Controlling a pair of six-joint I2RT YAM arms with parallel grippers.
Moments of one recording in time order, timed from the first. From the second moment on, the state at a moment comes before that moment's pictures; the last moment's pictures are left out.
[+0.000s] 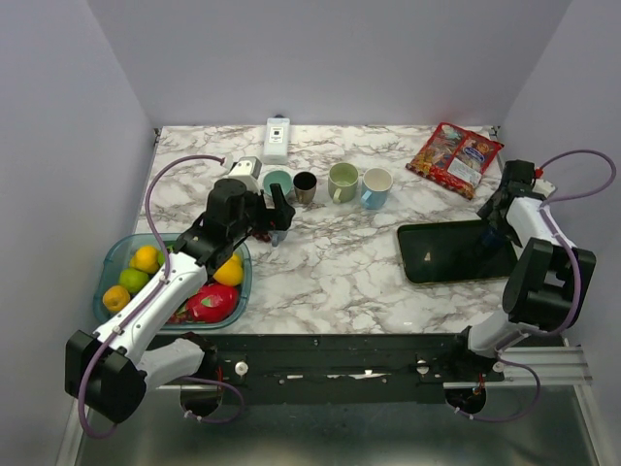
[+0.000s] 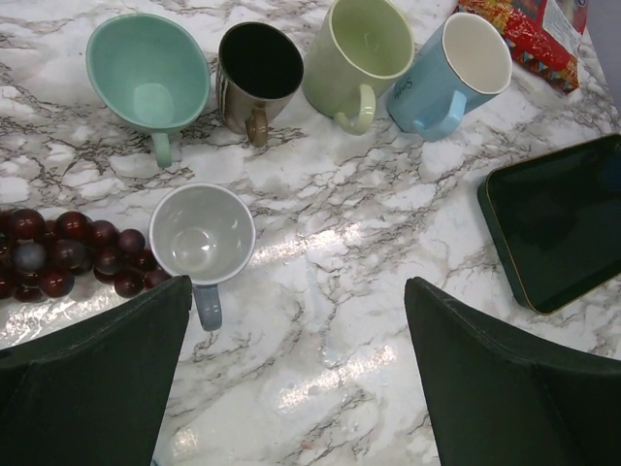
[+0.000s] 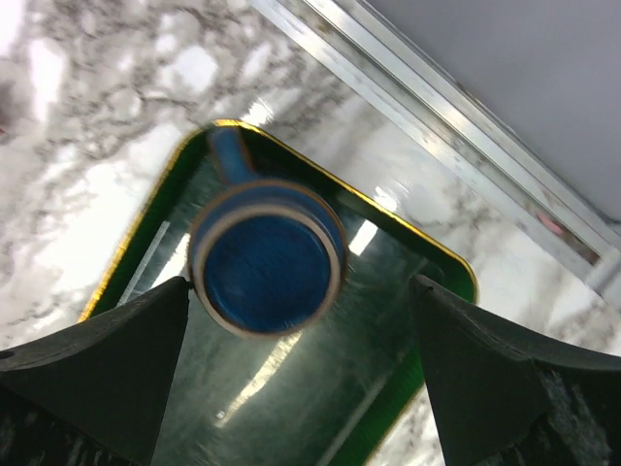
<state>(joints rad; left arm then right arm) -0.47 1.09 0.89 -0.22 0.02 -0.42 -0.29 1.59 1.10 -0.55 0.46 0.47</state>
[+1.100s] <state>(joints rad) -0.43 1.06 0.86 -0.20 0.04 -0.44 -0.34 1.73 1.14 -0.44 0.08 0.27</state>
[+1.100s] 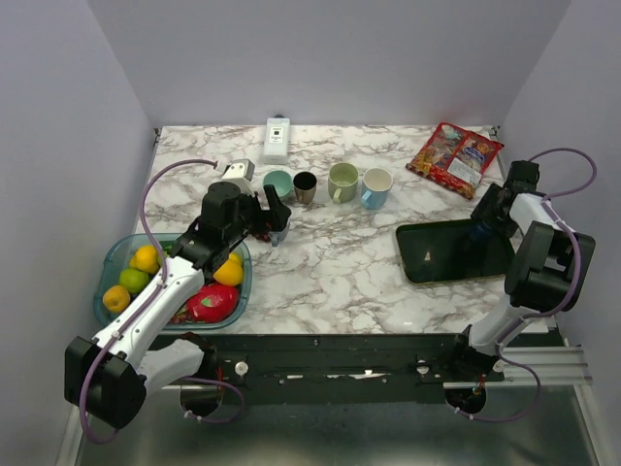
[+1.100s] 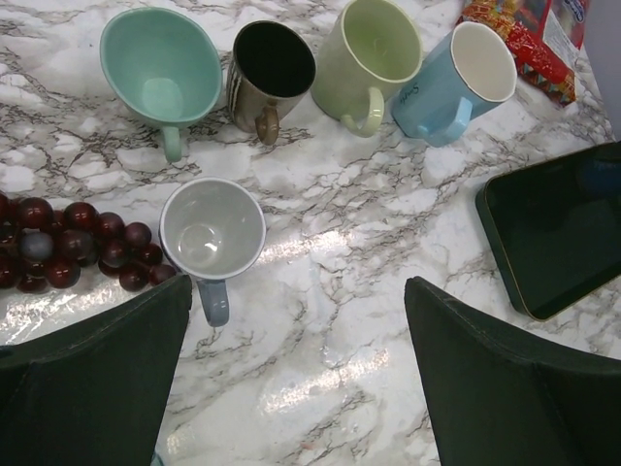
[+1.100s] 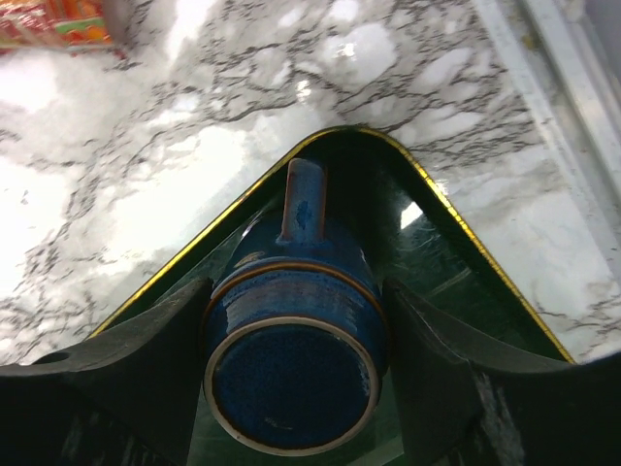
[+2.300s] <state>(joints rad) -0.51 1.13 0.82 0.29 0.63 -0.68 0.09 0.98 0.84 0.19 -0.91 0.83</state>
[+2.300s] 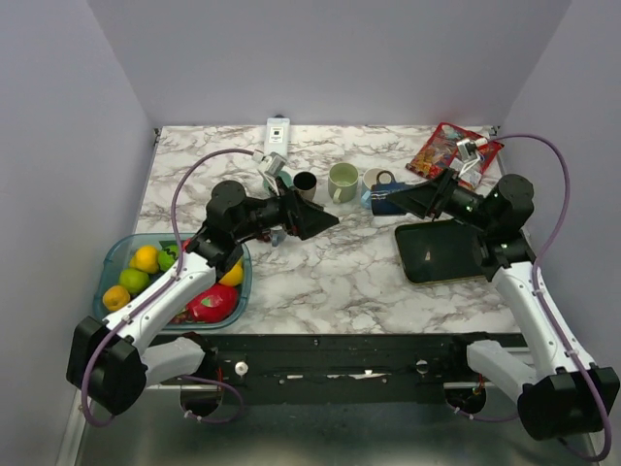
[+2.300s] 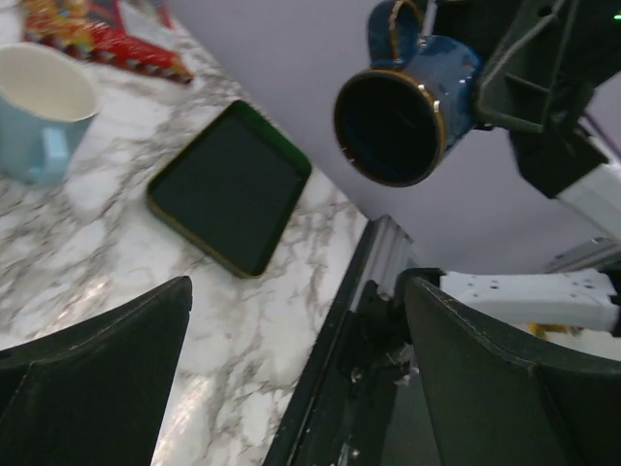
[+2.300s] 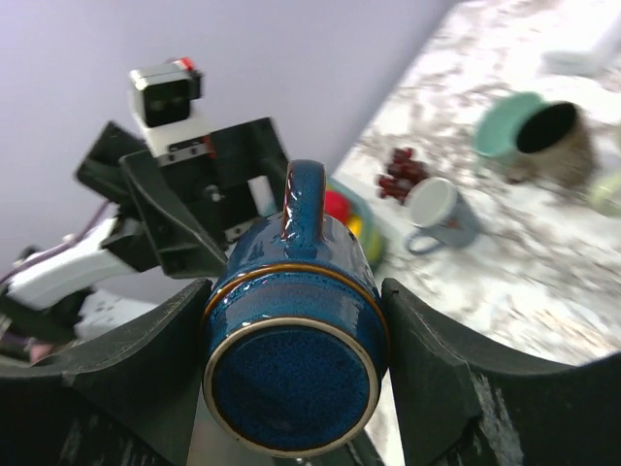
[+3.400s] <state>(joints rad) -0.62 1.20 1.05 0.31 0.57 -0.81 0.35 1.08 0.92 0.38 -0.86 0.88</state>
